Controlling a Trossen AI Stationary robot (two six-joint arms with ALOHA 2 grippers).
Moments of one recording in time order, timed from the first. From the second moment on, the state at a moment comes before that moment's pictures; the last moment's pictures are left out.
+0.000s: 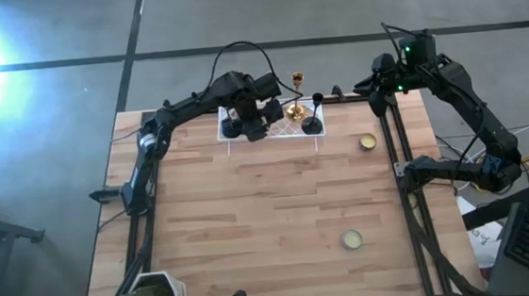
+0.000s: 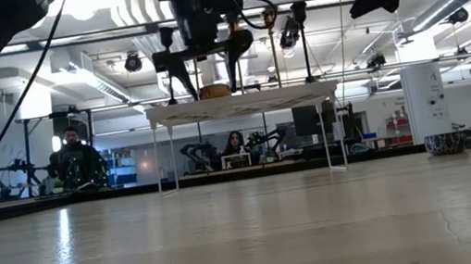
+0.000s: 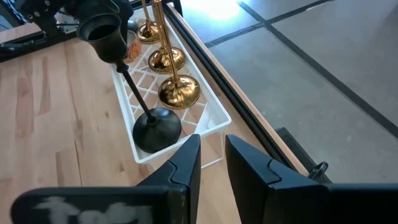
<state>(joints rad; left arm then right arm) 0.41 2.09 2.21 -1.41 0.02 1.77 -1.10 1.06 1.22 -0.90 -0.57 -0.34</state>
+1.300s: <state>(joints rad) 0.18 1.74 2.21 -1.07 0.22 0.25 -1.10 1.06 1.22 -0.90 -0.57 -0.34</state>
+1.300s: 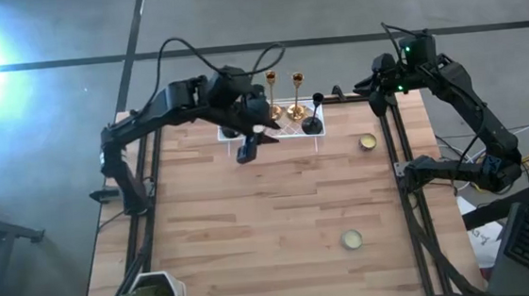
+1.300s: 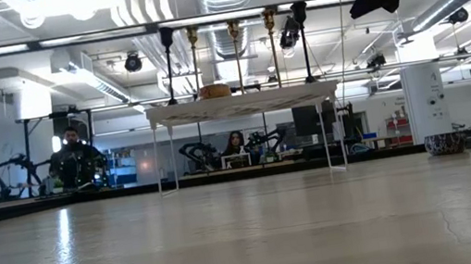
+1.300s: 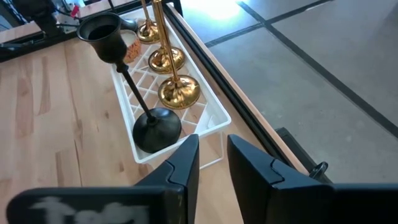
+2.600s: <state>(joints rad) -0.07 0.68 0.62 0.11 -0.04 0.18 -1.09 1.06 1.22 -1.02 -0.57 -0.20</state>
